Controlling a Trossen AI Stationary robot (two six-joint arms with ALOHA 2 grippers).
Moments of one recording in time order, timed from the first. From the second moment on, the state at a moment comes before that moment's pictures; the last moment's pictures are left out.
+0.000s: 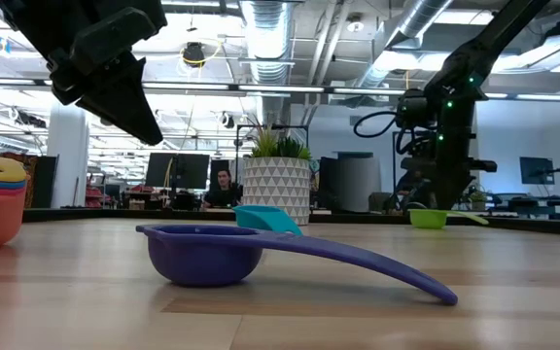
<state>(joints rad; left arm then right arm) -0.56 1.54 0.93 -0.54 -0.83 -1.02 -0.86 1.51 0.84 -0.62 0.13 0.36</state>
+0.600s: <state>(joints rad) -0.56 1.54 0.93 -0.54 -0.83 -1.03 -0.82 1.51 0.84 -0.62 0.09 0.37</state>
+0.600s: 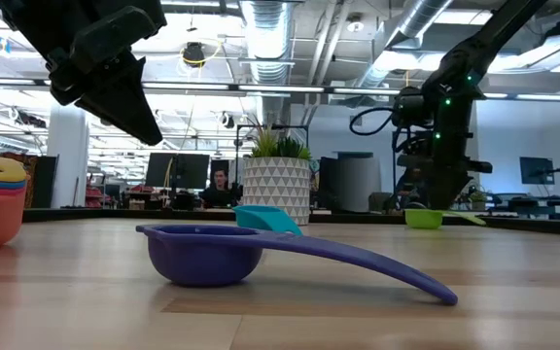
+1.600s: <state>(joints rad) -0.56 1.54 0.93 -0.54 -0.83 -1.02 -0.77 1.56 0.84 -0.59 0.13 0.49</state>
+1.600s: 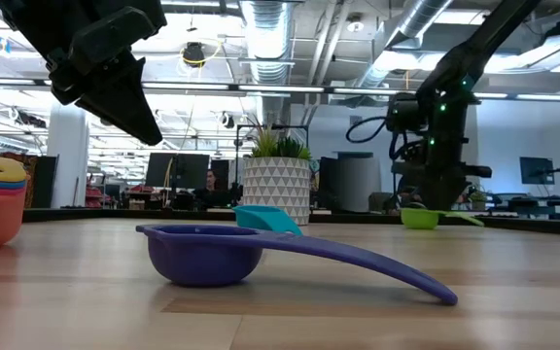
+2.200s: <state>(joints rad) -0.56 1.54 0.93 -0.54 -0.82 -1.01 -0.66 1.52 0.84 -0.50 0.13 0.51</state>
